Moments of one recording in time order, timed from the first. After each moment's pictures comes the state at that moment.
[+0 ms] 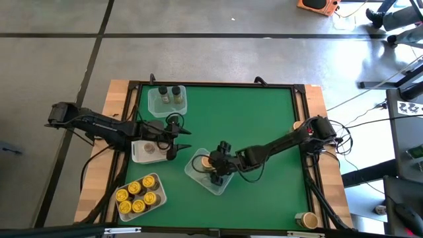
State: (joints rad) left arm 0.01 1.13 0.32 0.40 -0.06 -0.06; right arm 0.33 1.90 1.28 -0.19 0.36 0.43
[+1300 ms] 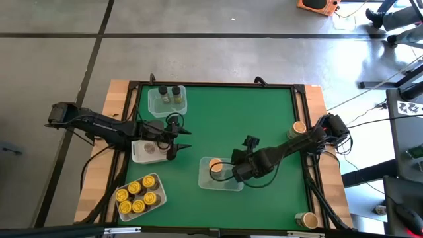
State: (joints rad) left arm 0.01 1.13 0.32 0.40 -0.06 -0.07; right arm 0.41 1.77 1.28 -0.95 0.53 0.57
